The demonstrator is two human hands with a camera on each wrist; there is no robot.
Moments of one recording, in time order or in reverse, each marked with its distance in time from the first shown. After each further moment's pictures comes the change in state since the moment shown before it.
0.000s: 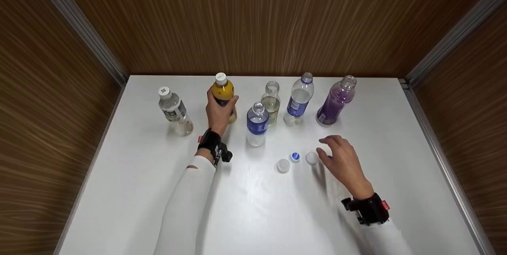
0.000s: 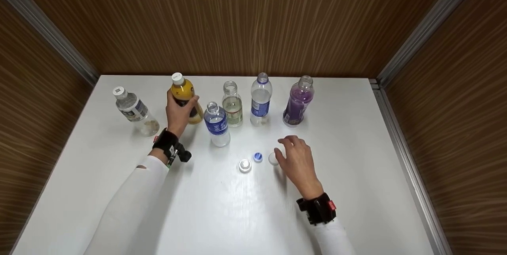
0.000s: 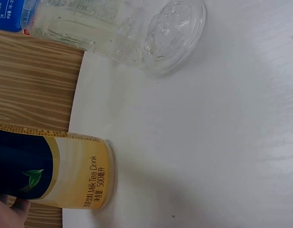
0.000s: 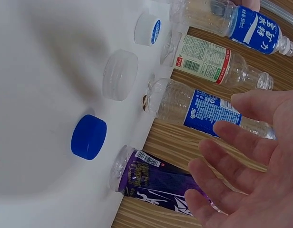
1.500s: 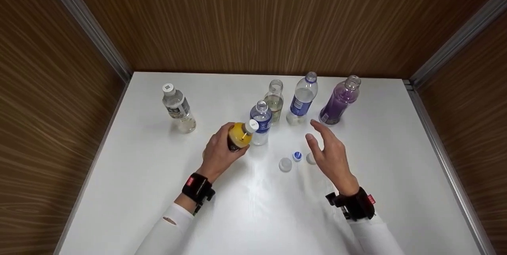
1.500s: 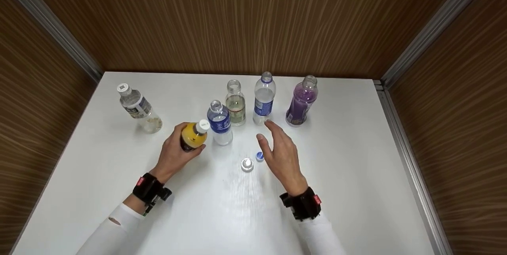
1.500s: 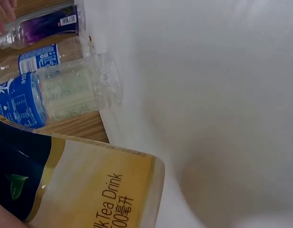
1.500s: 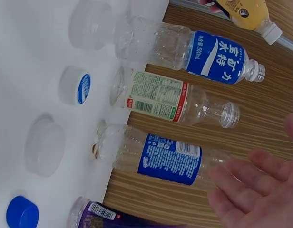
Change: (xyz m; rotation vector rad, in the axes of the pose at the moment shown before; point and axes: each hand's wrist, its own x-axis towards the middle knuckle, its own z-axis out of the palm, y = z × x) left_hand -0.119 -0.001 -0.047 0.422 -0.222 0.459; right_hand 0.029 -0.052 0.004 0.218 0.065 0.096
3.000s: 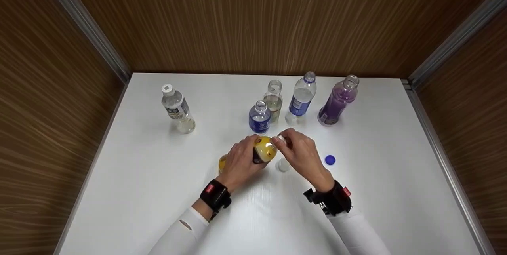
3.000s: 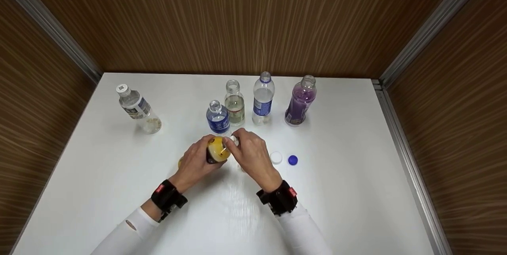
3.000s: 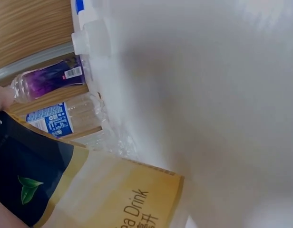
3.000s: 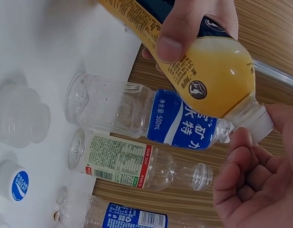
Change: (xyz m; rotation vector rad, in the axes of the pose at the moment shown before) left_hand -0.014 0.035 0.041 0.132 -0.143 0.128; right_hand 0.016 -0.054 0.035 0.040 -0.141 -0.070
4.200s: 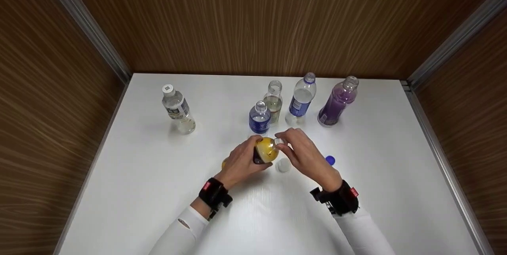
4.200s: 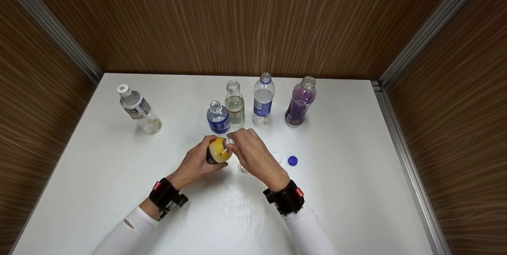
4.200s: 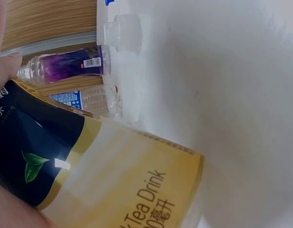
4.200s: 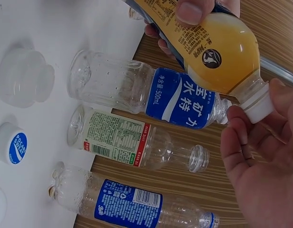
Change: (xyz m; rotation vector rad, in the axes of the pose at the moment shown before) left_hand 0.006 0.003 -0.011 -0.209 -0.173 -0.071; right_hand -0.001 0.011 -0.016 0.002 -0.133 -0.299
